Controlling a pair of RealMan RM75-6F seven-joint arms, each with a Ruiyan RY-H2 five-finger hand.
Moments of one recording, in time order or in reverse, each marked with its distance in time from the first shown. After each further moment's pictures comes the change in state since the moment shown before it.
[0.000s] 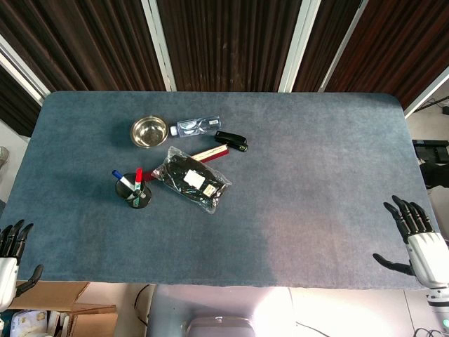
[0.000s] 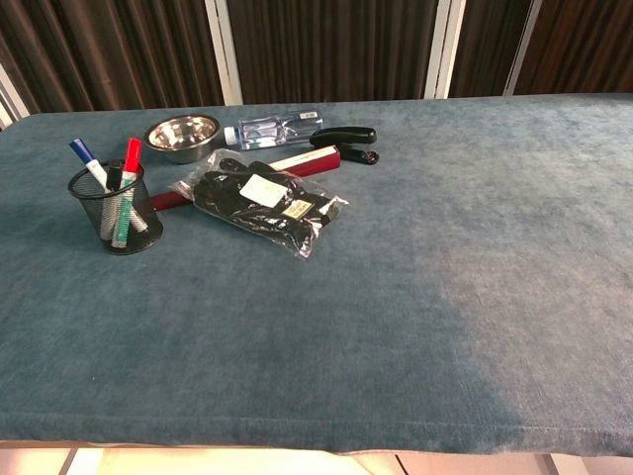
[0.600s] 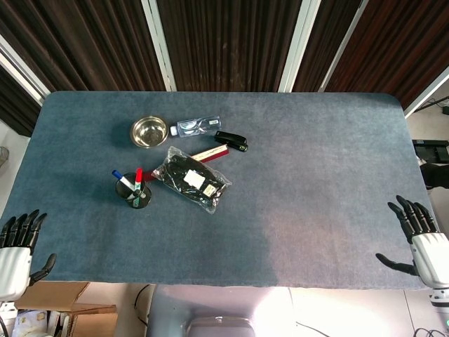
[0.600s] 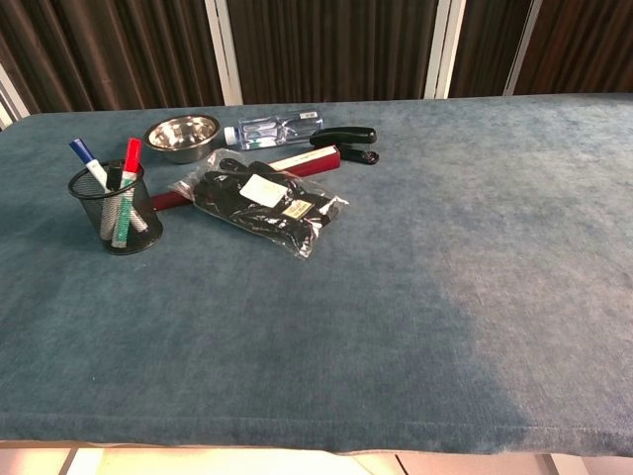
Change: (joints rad) left arm -0.052 -0.038 -0.038 -0.011 0.028 -0.018 0.015; right arm -0.005 -0.005 -0.001 0.027 0.006 0.008 0.029
